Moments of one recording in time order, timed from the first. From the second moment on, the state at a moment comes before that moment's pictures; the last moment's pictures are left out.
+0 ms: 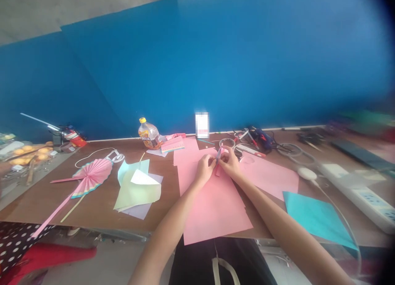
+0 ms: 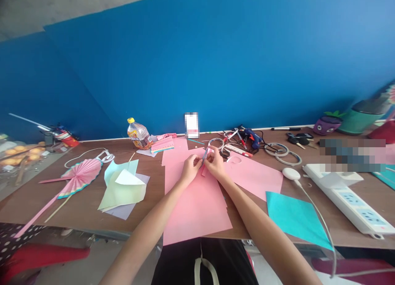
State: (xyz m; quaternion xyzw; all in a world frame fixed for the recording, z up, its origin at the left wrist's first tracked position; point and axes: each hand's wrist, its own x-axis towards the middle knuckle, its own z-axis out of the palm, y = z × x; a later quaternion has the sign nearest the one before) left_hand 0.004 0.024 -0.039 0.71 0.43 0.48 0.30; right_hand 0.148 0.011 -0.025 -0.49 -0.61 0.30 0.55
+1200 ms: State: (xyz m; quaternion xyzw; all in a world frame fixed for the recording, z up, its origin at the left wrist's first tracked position) left_hand 0.005 0.023 -0.035 0.72 0.46 0.48 0.19; right_hand 0.141 0.006 -0.020 -0.49 -0.68 0.20 0.50
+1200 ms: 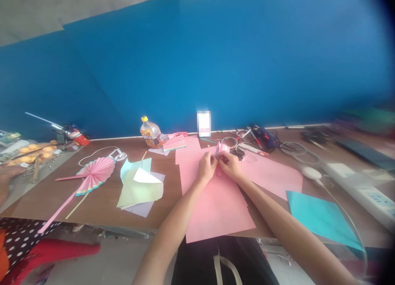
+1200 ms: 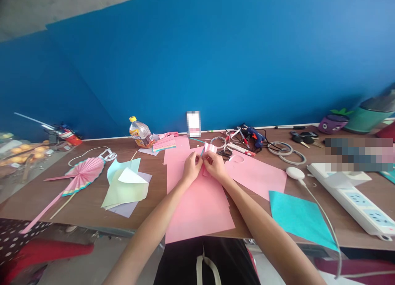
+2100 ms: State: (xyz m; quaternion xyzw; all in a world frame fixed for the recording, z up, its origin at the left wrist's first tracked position) left_hand -0.004 0.021 -0.026 0.79 0.41 0.42 0.19; right_hand 0.142 0.000 -0.018 -0.48 -0.71 0.13 0.50
